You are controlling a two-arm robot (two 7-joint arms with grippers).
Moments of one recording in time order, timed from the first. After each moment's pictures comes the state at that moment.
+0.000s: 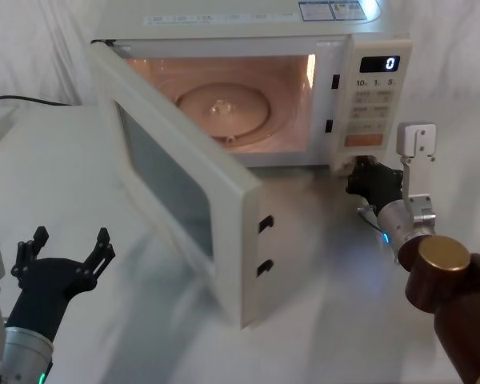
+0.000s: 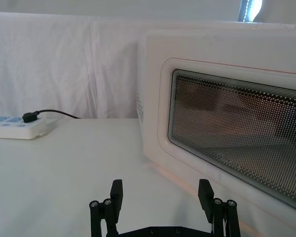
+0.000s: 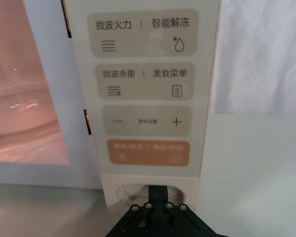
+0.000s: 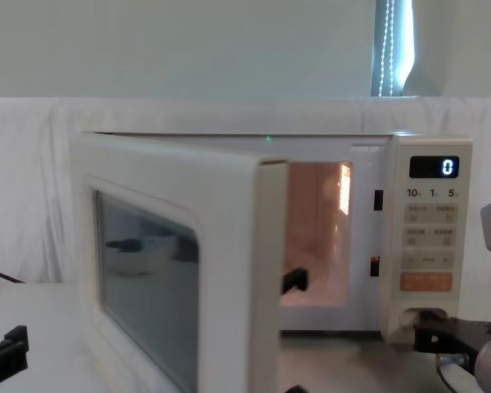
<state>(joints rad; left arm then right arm) 0.27 0.24 0.04 -1.85 -0.25 -0.02 -0.02 0.57 -0.03 -0.06 -0.74 0.04 -0.20 0.08</state>
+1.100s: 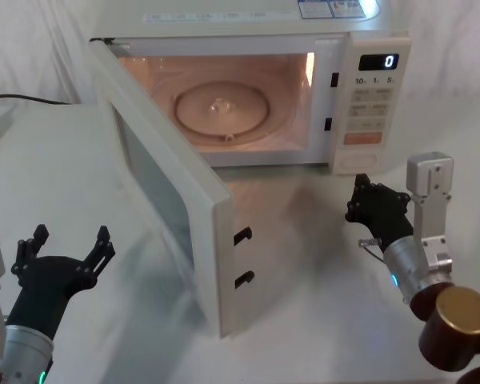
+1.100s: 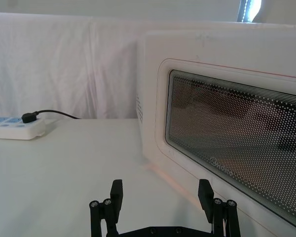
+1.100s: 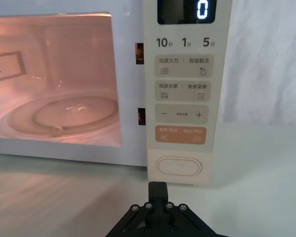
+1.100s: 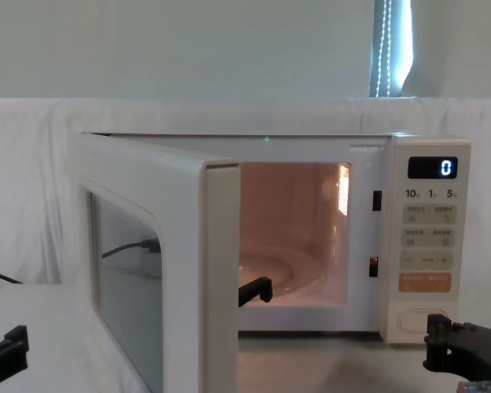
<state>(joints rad) 0.27 0.24 0.04 -1.85 -0.25 -0.02 -0.02 0.21 -0.01 -0.12 -1.26 0.03 -0.11 0.09</state>
